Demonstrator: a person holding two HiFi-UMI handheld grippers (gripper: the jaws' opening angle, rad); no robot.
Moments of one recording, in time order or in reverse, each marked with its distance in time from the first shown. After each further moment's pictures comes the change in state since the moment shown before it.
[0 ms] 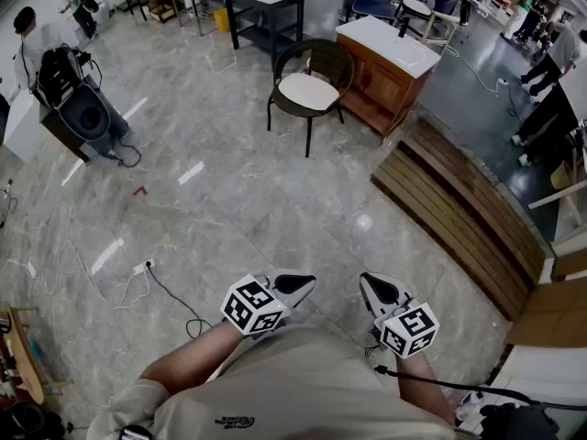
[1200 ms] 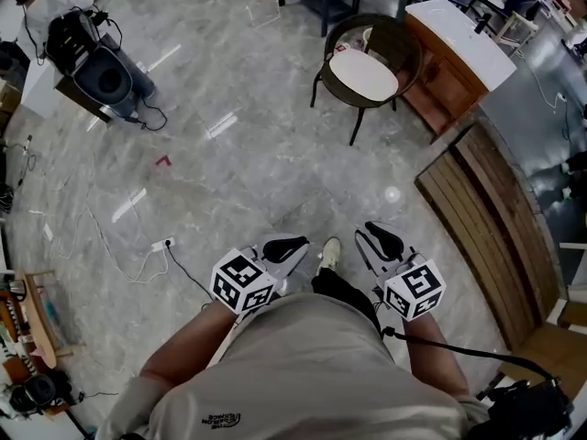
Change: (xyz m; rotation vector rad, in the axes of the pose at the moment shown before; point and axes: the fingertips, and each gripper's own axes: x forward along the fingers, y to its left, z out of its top) left arm -0.039 0.276 0.103 -0.083 -0.091 0.238; right arm 0.292 -0.077 0.126 -0.089 0.017 0.204
